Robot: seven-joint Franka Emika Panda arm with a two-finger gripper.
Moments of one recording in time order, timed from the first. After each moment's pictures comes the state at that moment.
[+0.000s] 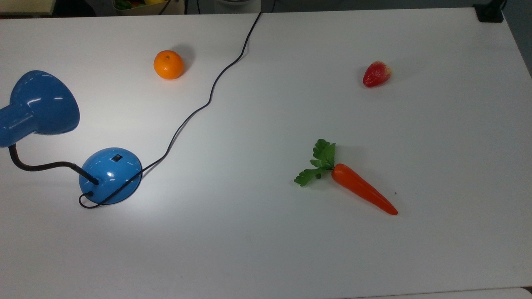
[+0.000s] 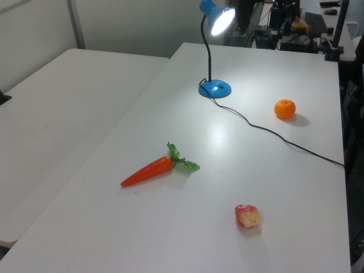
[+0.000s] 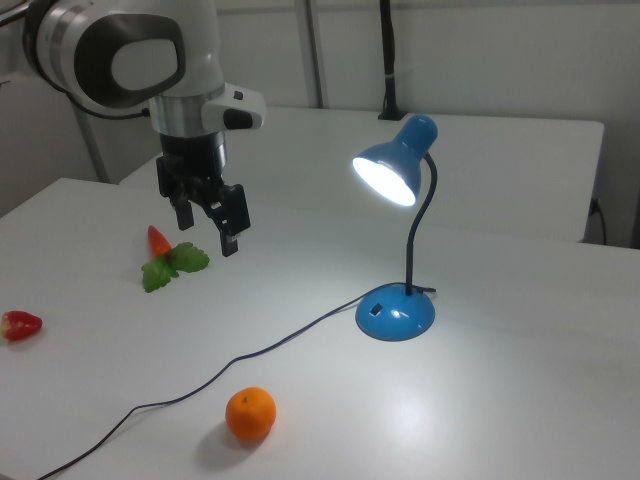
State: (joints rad) arm -0.07 -0.07 -0.12 -1.73 0.07 1.61 0.00
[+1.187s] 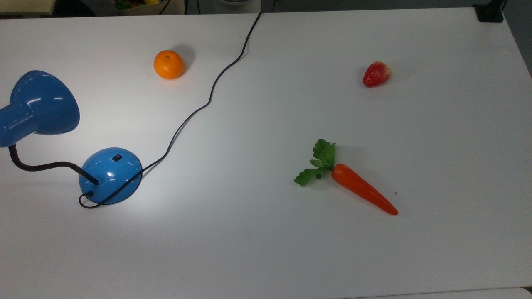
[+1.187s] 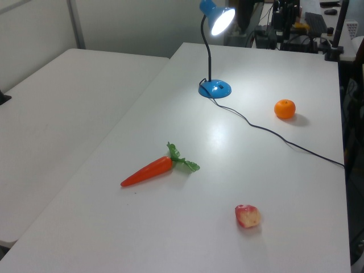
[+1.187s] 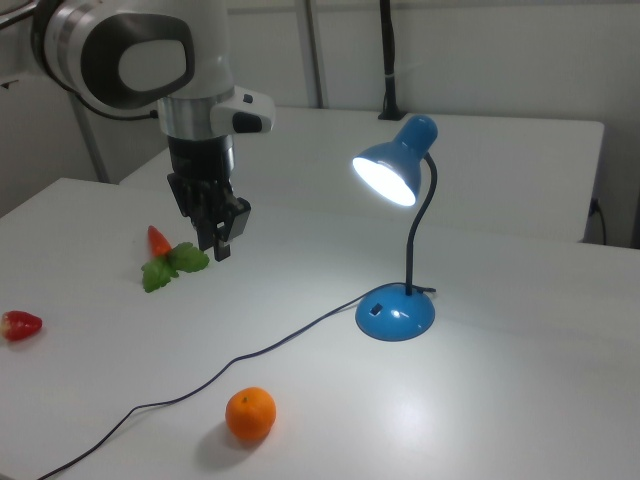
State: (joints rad) arm -0.08 -0.06 -0.13 -1.72 0.07 1.58 -0.01
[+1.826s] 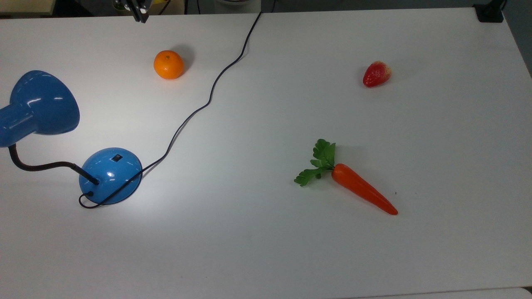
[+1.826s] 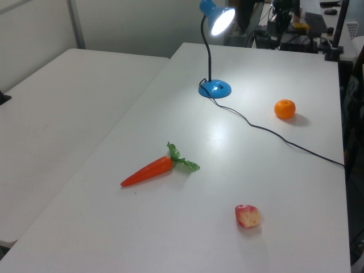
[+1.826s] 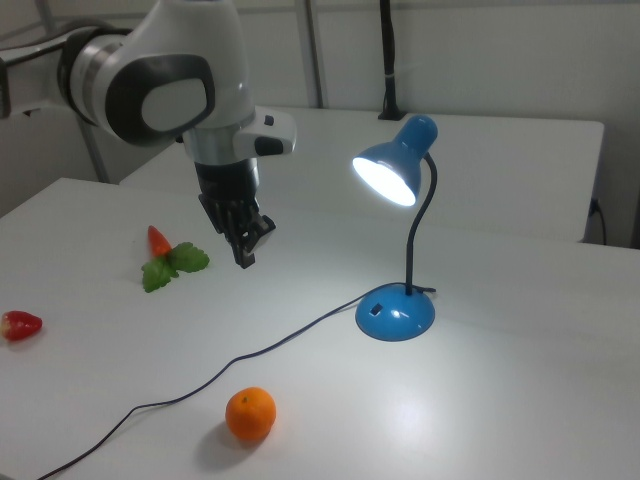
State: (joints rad) arm -0.11 -0.05 -0.14 -1.80 0.08 1.77 -0.01
